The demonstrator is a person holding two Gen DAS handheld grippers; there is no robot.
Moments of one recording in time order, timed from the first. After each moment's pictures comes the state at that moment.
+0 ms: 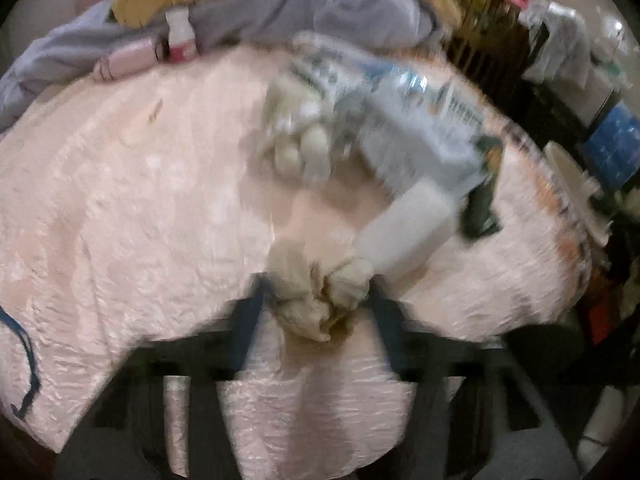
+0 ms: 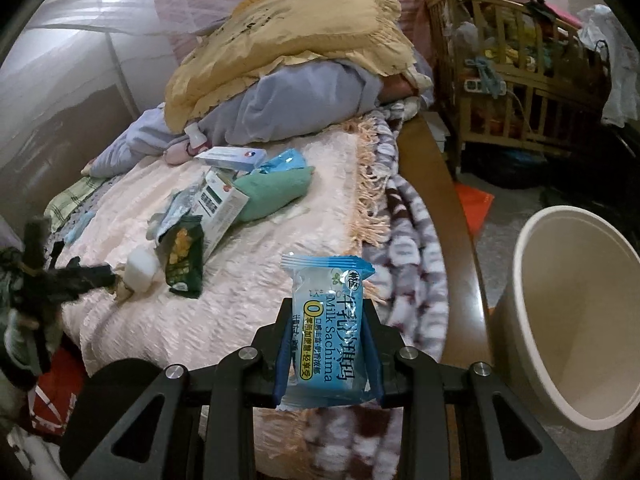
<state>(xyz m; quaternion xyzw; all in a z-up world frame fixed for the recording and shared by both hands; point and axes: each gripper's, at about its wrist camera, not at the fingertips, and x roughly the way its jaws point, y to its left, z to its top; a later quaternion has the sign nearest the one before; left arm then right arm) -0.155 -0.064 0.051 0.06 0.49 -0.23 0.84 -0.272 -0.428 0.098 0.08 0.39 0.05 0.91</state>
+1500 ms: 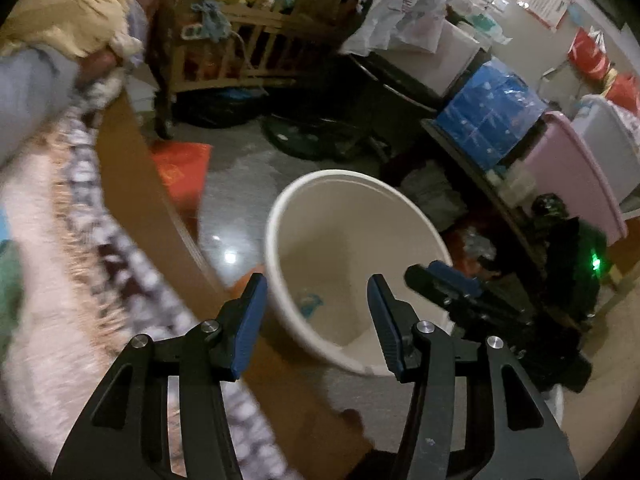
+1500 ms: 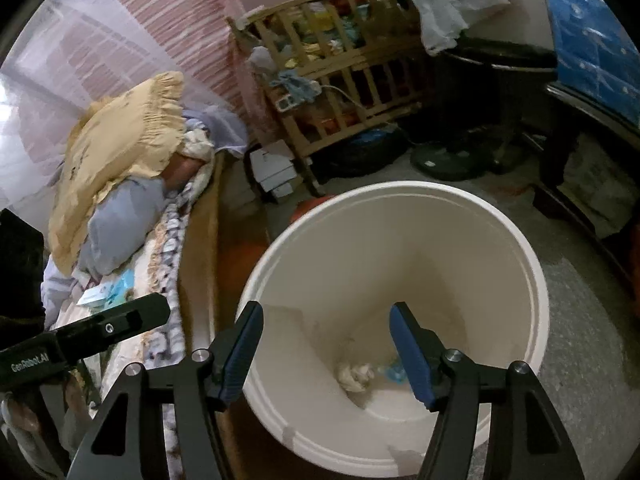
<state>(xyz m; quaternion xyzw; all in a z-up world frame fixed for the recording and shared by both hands) -0.183 -0.476 0.132 0.05 0.45 -0.48 0.75 -0.325 -0.649 0.099 0.25 0.34 -0.16 0.89</state>
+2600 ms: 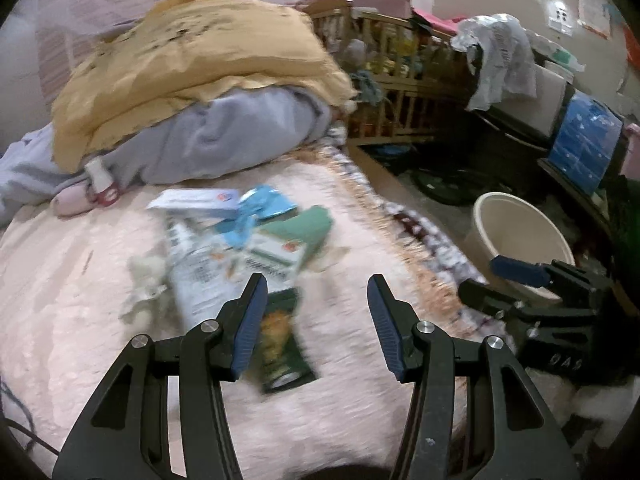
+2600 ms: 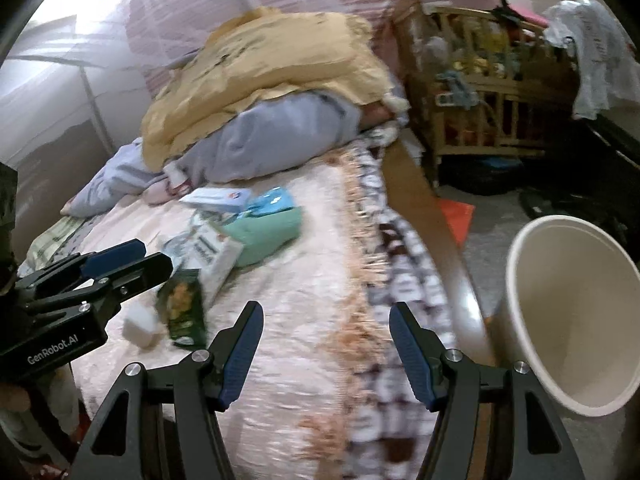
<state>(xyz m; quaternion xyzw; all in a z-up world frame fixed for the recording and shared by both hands) -0.191 -0.218 0.145 0.08 0.34 -0.28 0.89 -0.258 -0.411 0.118 0.11 0.36 -0.01 0.93</state>
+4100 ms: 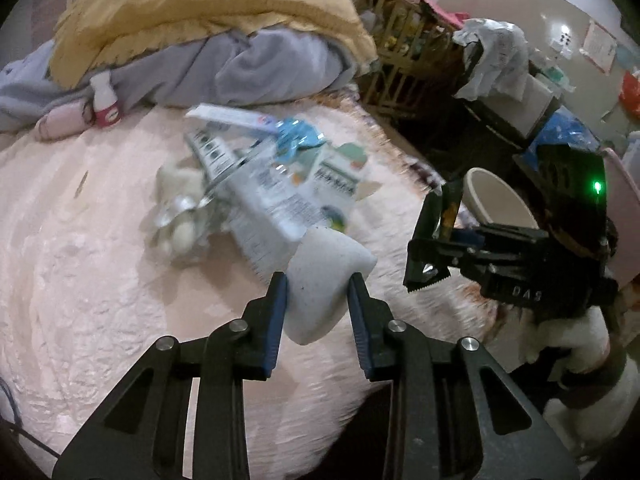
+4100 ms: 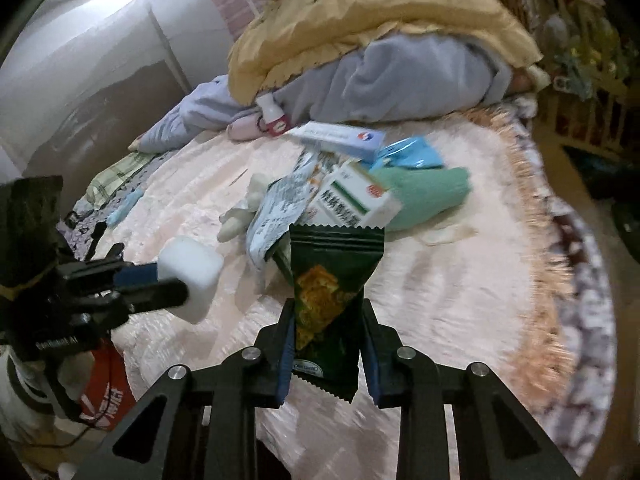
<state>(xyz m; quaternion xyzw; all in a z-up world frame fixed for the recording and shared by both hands) -0.175 -0.129 0.118 0.02 0.42 -0.35 0.84 -0.201 -0.326 0.088 0.09 0.41 0.15 0.89</state>
